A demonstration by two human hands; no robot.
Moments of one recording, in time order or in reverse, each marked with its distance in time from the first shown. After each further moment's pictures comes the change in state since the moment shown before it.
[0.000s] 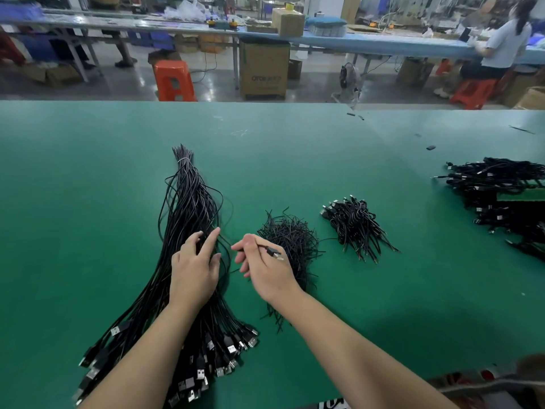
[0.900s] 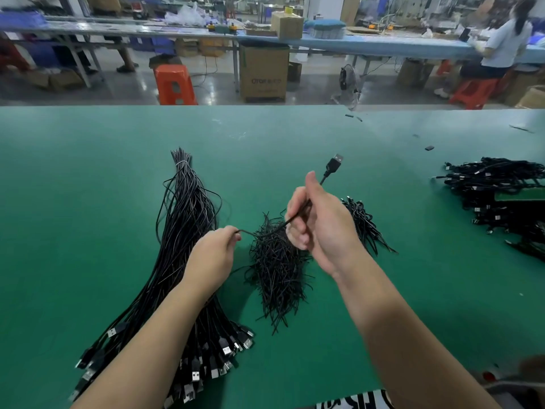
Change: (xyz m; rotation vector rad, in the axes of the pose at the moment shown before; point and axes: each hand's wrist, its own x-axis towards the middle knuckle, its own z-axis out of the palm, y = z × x) left_hand 0.029 0.062 -0.036 -0.231 -0.147 0.056; right_hand 0.004 -0.092 -0.087 0.539 -0.078 0.037
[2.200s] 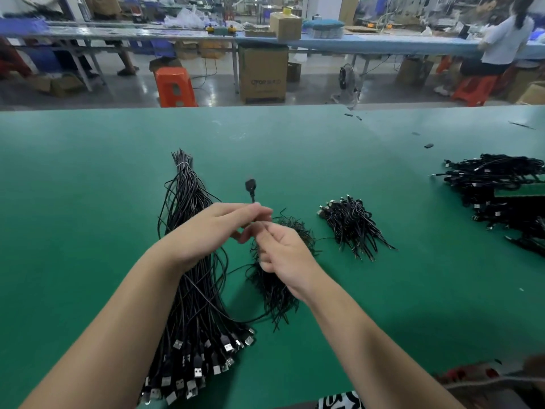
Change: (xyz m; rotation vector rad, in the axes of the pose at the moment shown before) left_hand 0.013 0.075 -0.104 -0.598 -0.547 -0.017; right_hand -0.009 0.058 0.020 -0.254 -0.105 0.071
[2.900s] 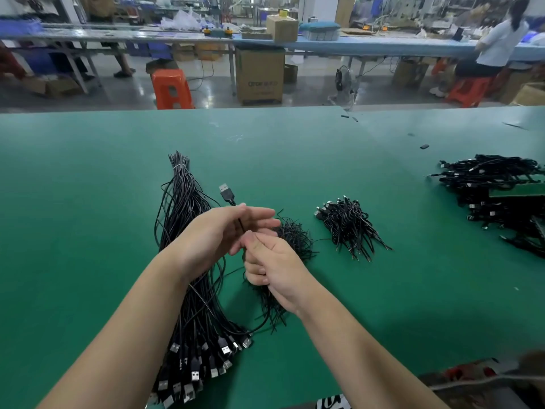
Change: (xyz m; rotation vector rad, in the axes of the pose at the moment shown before) left_hand 0.010 -0.019 0.016 -0.524 -0.053 0.006; right_hand -0.005 0.008 0.012 0.247 -0.078 0.047
